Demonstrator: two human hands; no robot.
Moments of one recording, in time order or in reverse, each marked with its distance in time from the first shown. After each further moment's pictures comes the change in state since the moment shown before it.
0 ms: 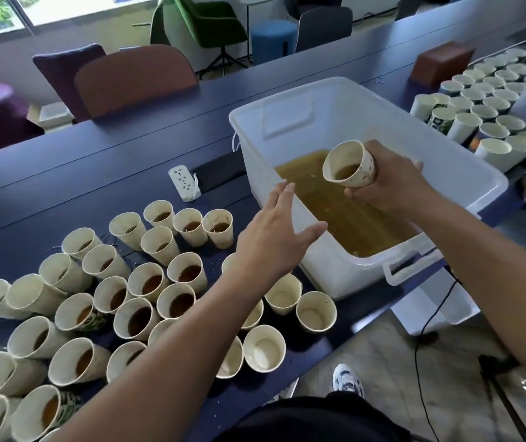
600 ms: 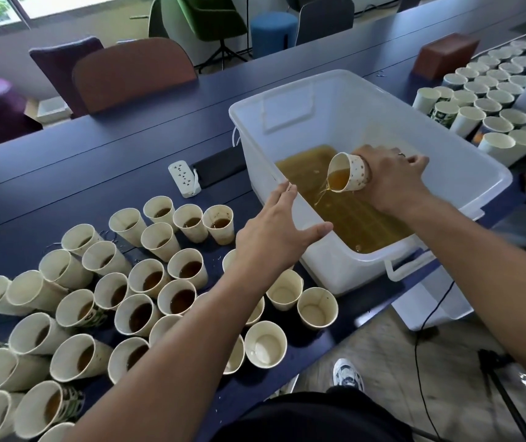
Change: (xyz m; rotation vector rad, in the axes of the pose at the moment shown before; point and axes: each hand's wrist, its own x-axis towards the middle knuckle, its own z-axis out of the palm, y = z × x) left_hand 0.005 -0.004 0.002 0.098 -0.046 -0.056; right_hand 0.007 0.011 0.022 -0.251 0.097 -0.058
